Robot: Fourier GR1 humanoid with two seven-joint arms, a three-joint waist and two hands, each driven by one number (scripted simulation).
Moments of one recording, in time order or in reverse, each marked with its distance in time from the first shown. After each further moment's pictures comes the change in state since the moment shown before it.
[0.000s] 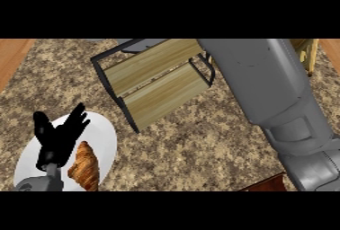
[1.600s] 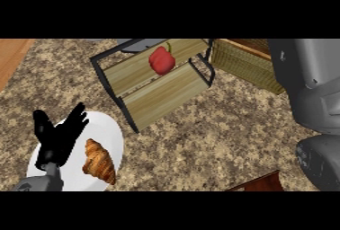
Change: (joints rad) left arm -0.003 -0.008 0.011 -0.017 -0.012 -0.010 0.030; right arm -0.105 -0.076 -0.405 0.165 -0.266 -0.268 0.060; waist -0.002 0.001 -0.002
